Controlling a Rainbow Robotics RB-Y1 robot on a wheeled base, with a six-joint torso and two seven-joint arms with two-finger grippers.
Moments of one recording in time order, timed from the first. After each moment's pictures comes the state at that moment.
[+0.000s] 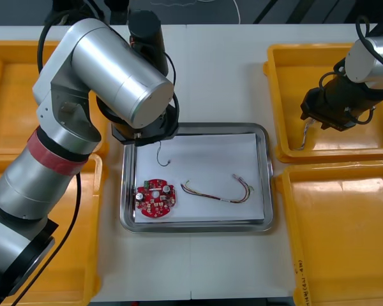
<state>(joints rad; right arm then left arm) -0.78 -0.50 0.00 -1.24 -0.51 1.55 1.00 -0.79 0.32 -0.43 -1.82 0.38 1.91 -0.69</state>
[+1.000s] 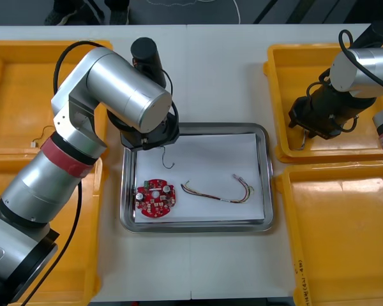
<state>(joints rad) -0.78 -0.48 0.05 -1.19 -0.54 1.51 0.94 -0.76 0.31 -0.43 -1.62 0.39 1.70 -0.69</state>
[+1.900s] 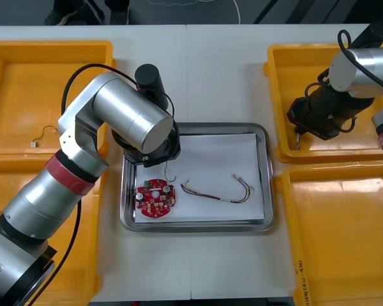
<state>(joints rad) -0.79 -0.48 0.06 -1.18 -0.56 1.52 0.94 -0.69 0.31 -0.48 -1.62 0.38 1.63 -0.73</state>
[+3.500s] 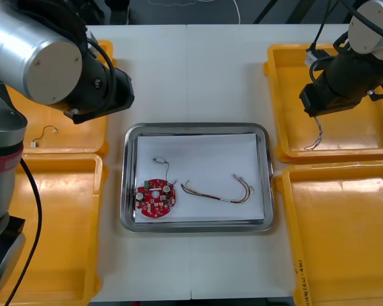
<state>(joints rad) -0.86 -0.53 0.03 -1.34 -0.56 1.77 1.62 -0.70 0.43 -0.14 -2.04 0.47 1.91 -0.78</state>
